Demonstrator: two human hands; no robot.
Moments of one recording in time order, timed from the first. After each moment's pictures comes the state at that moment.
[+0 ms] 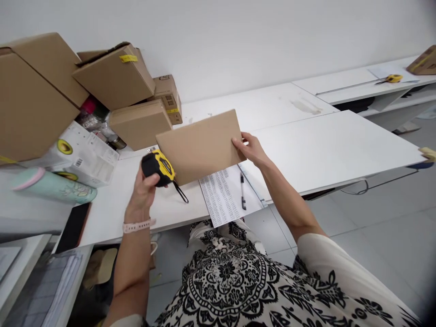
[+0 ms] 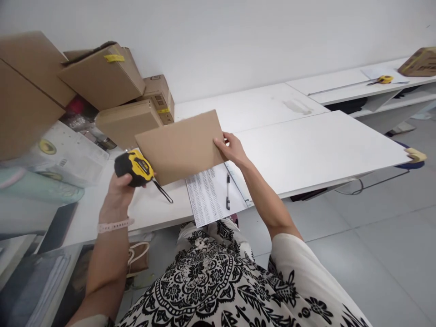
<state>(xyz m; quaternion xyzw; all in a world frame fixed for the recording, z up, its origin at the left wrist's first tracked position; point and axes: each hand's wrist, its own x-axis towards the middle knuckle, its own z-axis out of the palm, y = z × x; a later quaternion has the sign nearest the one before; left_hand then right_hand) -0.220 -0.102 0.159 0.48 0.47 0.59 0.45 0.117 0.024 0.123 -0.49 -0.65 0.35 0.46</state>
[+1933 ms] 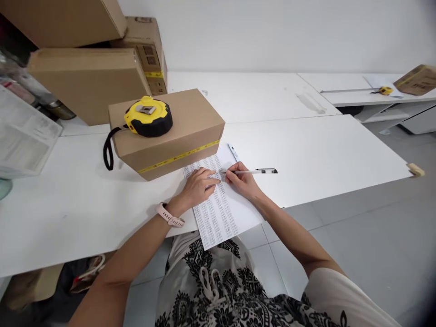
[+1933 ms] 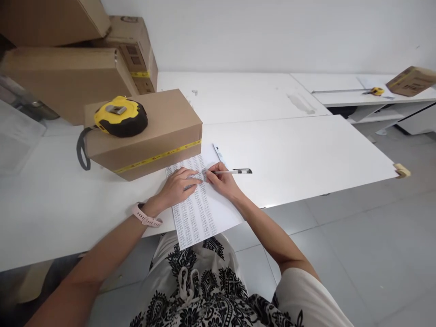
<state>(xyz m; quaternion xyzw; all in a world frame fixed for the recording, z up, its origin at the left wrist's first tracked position) -0.114 -0.029 -0.001 0.88 0.38 0.25 0.10 0.102 -0.024 0.005 -0.46 -0.59 0.52 0.41</state>
